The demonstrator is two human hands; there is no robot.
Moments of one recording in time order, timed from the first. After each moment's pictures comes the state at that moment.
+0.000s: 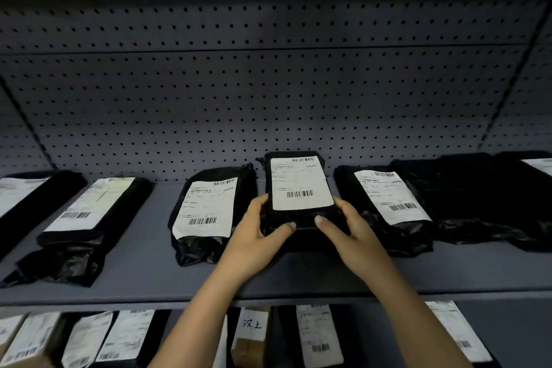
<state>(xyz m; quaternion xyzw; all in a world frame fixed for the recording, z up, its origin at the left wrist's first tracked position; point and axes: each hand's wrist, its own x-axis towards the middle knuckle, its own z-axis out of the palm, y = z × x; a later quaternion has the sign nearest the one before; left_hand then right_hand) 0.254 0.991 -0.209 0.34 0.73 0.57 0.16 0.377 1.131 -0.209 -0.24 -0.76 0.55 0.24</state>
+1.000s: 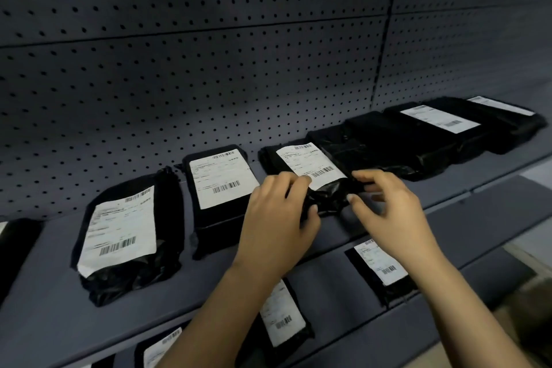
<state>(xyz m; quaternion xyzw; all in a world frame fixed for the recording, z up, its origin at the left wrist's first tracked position) 0.333 1.061 -0.193 0.62 0.69 0.31 -0.21 0.497 1.160 -0.198 -0.38 -0.80 0.21 0.40</state>
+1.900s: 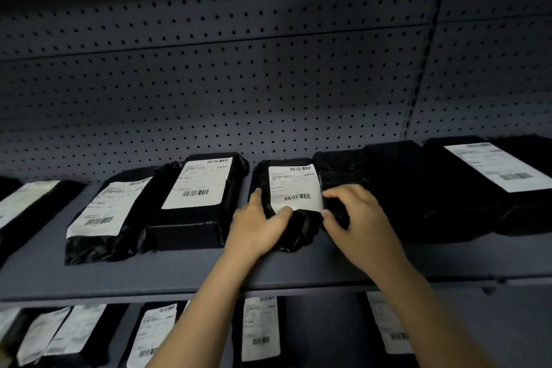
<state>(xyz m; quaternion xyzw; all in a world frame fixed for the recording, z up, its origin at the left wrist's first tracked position) 0.364 1.154 -0.202 0.24 0.88 0.38 0.14 0.494 1.287 -0.216 -0.18 -0.89 0.21 0.35</state>
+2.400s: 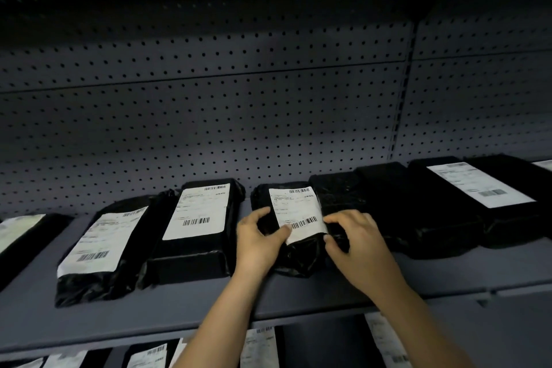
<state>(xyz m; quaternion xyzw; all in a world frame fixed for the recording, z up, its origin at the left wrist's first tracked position) 0.348 1.169 -0.215 0.19 0.77 0.60 0.14 0.491 1.280 -0.216 -0.23 -0.89 0.19 0.34</state>
